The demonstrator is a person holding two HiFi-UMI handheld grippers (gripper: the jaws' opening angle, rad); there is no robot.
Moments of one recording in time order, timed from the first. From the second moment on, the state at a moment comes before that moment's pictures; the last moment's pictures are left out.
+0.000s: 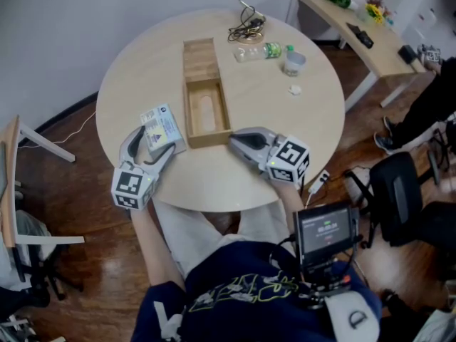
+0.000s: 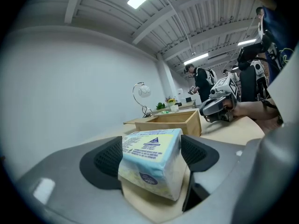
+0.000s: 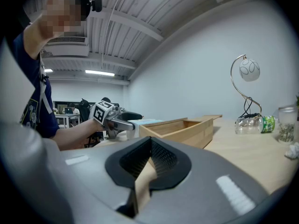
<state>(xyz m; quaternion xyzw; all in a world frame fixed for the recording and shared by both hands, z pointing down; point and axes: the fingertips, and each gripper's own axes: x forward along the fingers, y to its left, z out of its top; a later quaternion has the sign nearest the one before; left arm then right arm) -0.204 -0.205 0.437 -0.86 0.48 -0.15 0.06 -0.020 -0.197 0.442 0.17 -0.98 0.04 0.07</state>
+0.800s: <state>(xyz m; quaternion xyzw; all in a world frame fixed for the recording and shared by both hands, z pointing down) -0.206 -0.160 0.366 -0.85 0.52 -0.01 0.07 -0.020 -0.198 0.438 0.17 -0.98 0.04 0.07</state>
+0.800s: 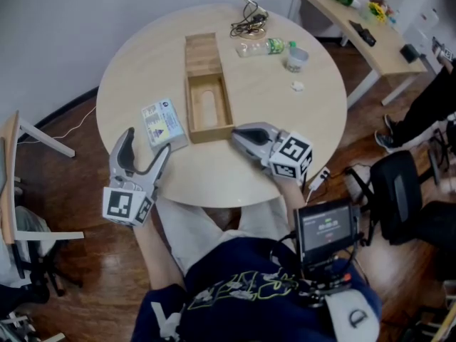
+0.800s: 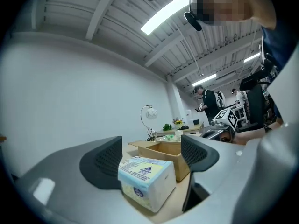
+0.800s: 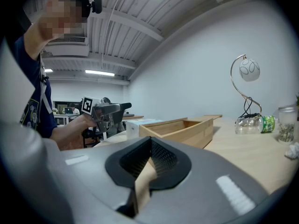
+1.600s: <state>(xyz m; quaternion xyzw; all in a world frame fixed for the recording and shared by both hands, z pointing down) -0.146 -0.135 0.380 -0.88 0.47 -0.03 0.02 -0.022 -0.198 0.437 0.17 -0.98 0.04 0.07</state>
